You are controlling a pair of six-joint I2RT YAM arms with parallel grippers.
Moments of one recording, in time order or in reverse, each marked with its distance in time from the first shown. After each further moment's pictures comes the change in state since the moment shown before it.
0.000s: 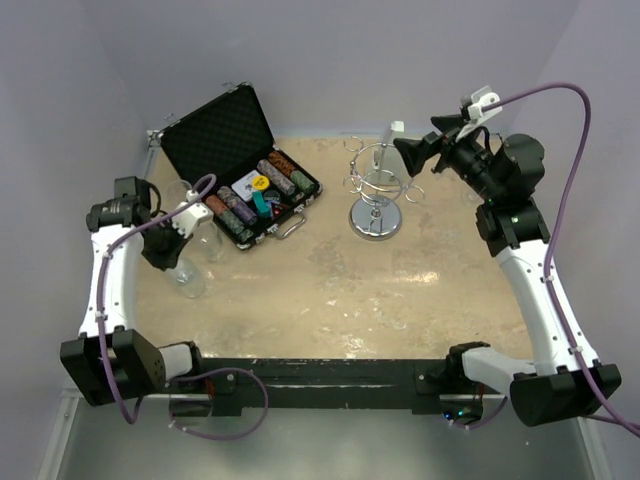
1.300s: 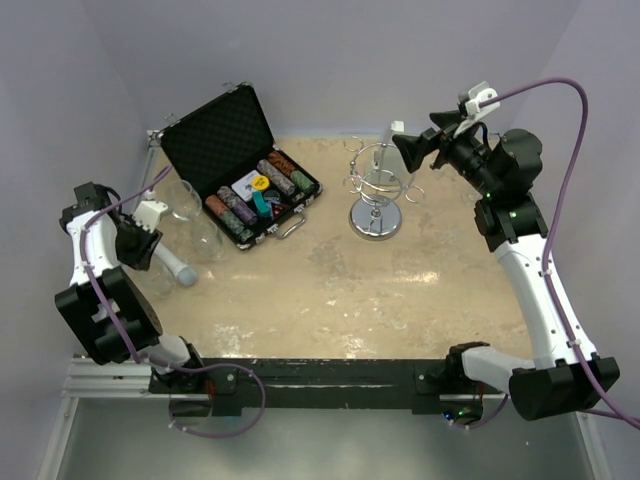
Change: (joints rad) left arm 0.359 0.251 -0.027 0.221 -0.026 0.128; right arm 0.000 0.039 0.032 0.007 -0.006 -0.011
